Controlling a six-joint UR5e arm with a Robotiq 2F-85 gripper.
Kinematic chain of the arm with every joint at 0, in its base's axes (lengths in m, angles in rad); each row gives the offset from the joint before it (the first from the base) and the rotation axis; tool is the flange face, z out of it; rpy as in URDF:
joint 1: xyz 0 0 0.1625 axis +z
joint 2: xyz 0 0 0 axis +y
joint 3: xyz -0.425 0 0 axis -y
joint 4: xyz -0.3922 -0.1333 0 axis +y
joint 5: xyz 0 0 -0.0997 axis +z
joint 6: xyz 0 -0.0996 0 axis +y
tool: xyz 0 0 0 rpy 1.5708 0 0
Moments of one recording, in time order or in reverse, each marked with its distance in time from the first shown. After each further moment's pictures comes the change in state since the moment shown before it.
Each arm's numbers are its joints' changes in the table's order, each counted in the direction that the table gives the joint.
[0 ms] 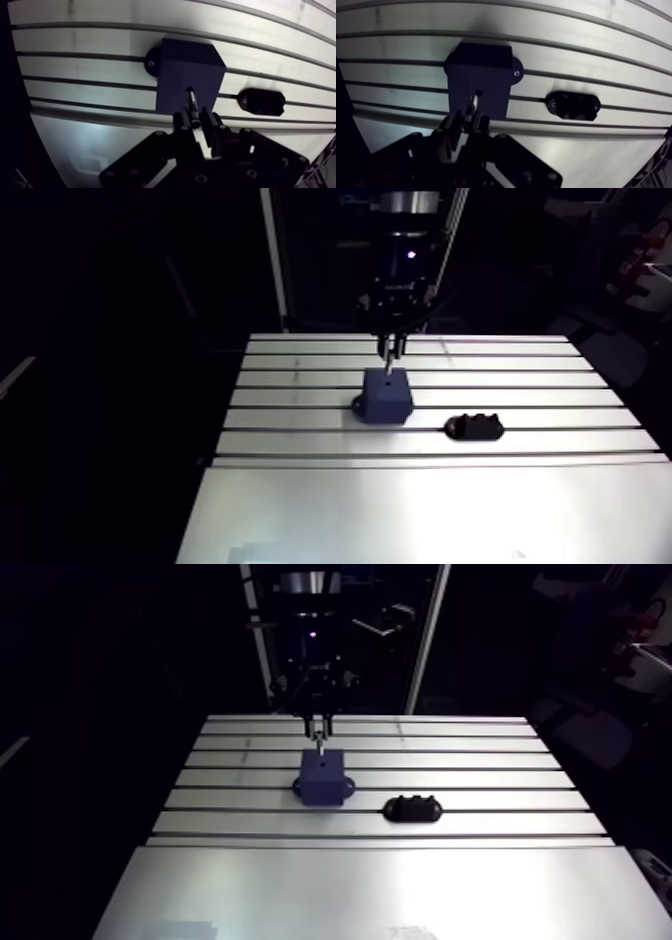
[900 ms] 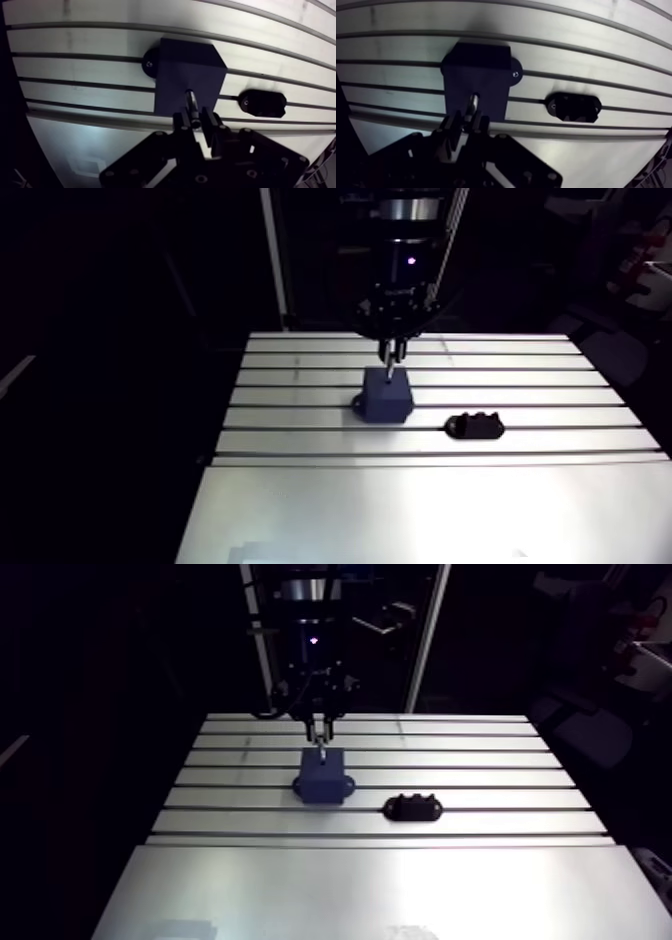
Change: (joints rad) arm 0.000 -0.005 0.017 0.020 0.007 0.000
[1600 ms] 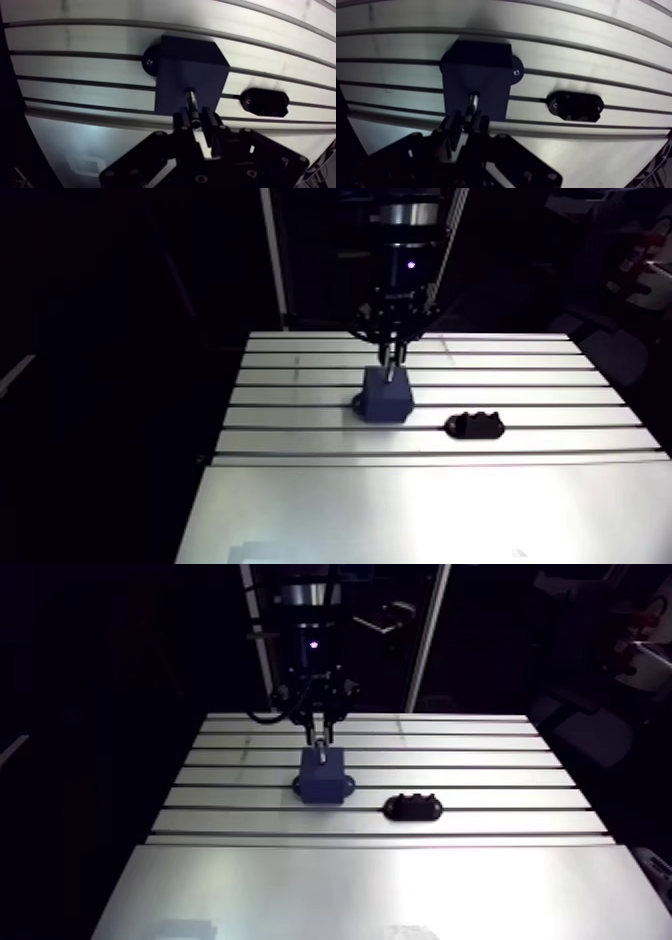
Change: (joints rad) arm 0.000 -0.002 0.011 0.002 0.000 0.000
